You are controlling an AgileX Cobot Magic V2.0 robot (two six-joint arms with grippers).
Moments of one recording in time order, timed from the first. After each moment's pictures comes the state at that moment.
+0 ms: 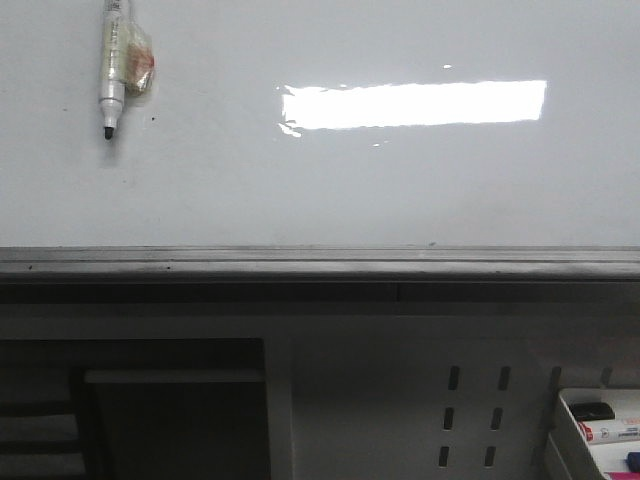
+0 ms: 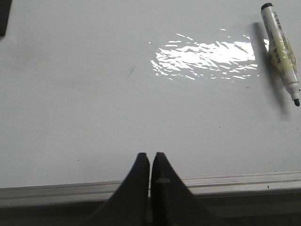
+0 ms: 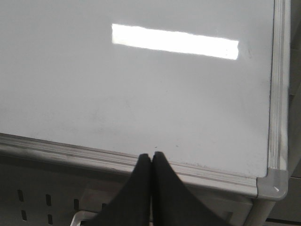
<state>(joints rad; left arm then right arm) -0.03 0.00 0.00 -0.09 0.09 0.09 -0.03 -0.01 0.01 0.05 0.14 -0.23</state>
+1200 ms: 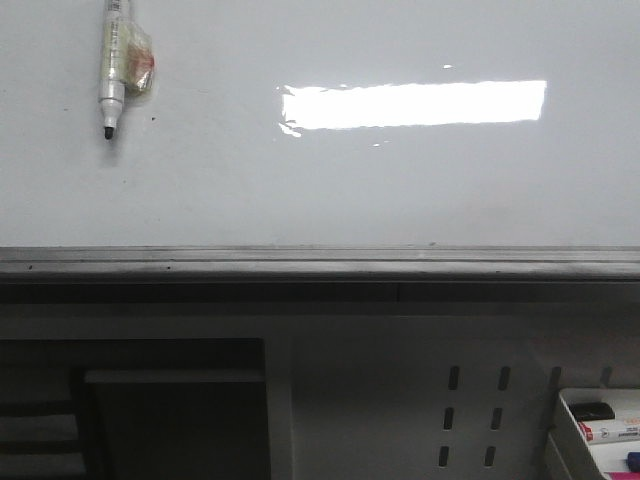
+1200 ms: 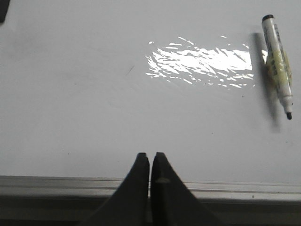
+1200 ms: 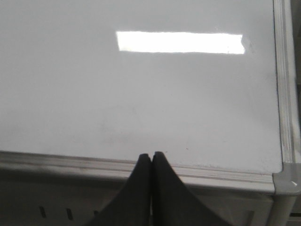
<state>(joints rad) -0.03 0.00 0.00 -0.22 0.09 0.09 -0.03 -0.01 0.01 0.17 0.12 -0.23</state>
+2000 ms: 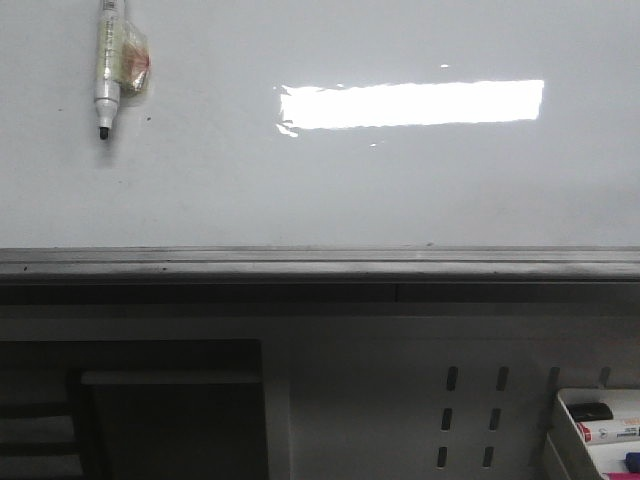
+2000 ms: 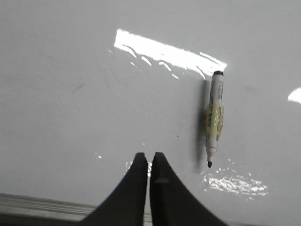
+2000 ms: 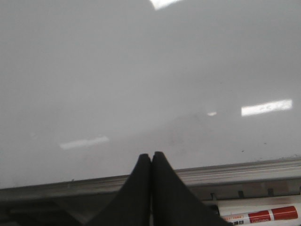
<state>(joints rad) -0.03 0.26 -0.33 -0.57 0.30 0.16 -0.03 0.35 -0.32 0.56 0.35 -0.25</state>
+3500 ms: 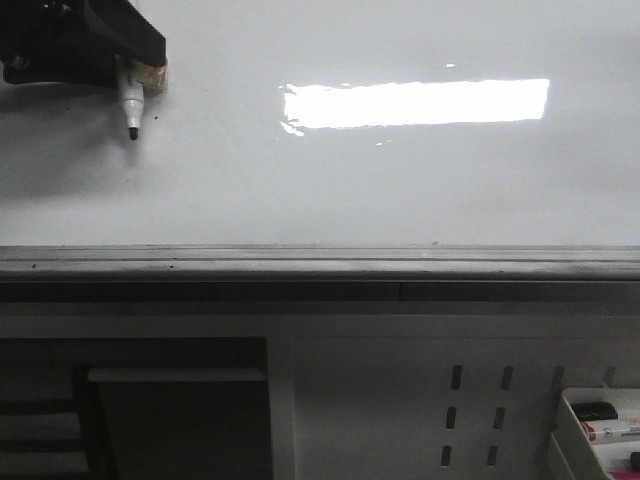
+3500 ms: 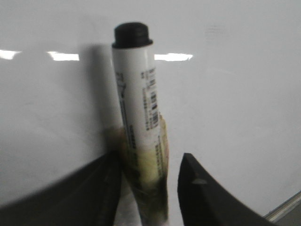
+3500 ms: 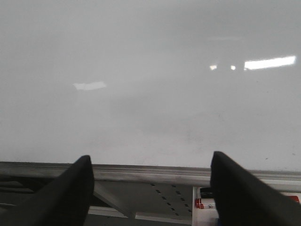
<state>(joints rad) -0.22 1.36 -0.85 -1.49 0.44 1.17 -0.02 0.64 -0.52 0.55 0.48 -0.32</state>
